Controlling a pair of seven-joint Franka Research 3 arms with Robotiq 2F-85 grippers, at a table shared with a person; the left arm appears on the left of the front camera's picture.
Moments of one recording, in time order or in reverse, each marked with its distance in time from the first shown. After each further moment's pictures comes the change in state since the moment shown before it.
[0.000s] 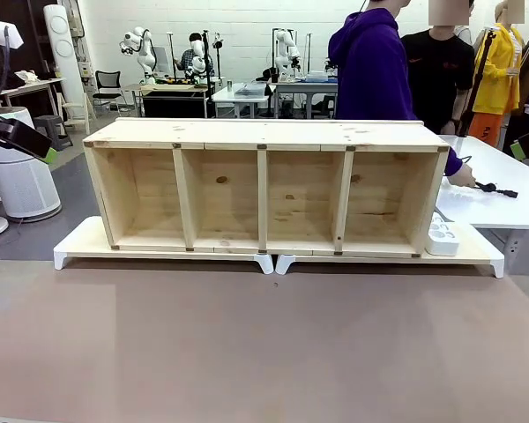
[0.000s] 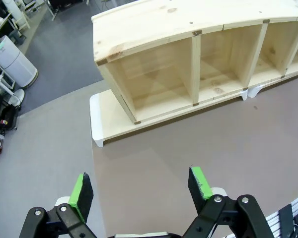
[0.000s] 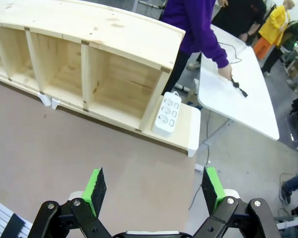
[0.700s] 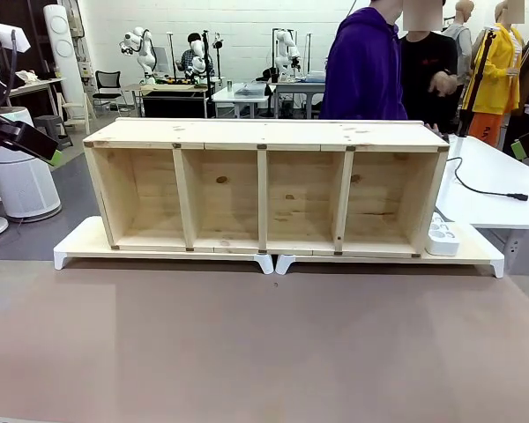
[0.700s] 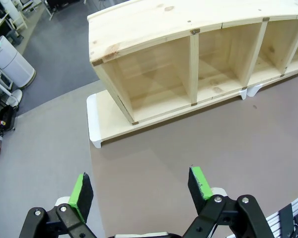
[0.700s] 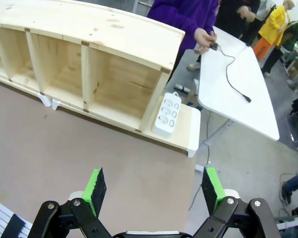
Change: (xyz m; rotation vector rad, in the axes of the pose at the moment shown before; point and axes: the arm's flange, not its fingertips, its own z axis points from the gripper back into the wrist) left arm 0.002 -0.002 -0.007 -0.009 0.005 -0.006; right arm 0.000 -0.001 0.001 0.001 -0.003 -0.001
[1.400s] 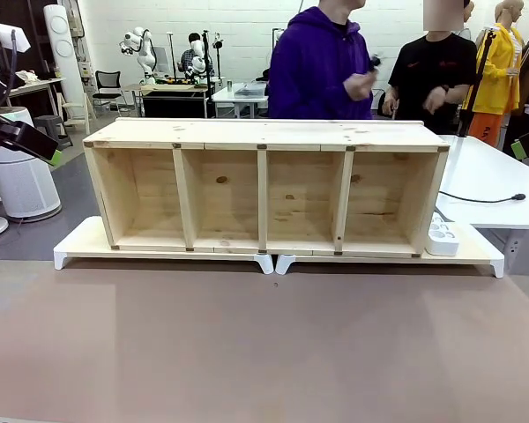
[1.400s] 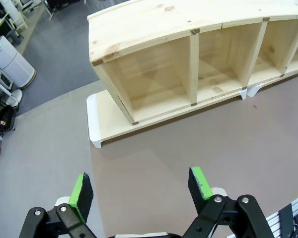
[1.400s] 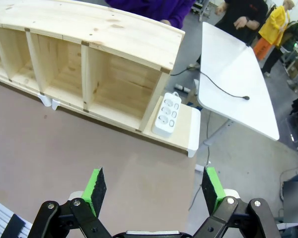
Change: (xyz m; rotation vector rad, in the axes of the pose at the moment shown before) left arm 0.000 0.000 0.000 0.000 0.000 0.000; right arm 0.000 0.000 0.000 0.000 0.000 0.000
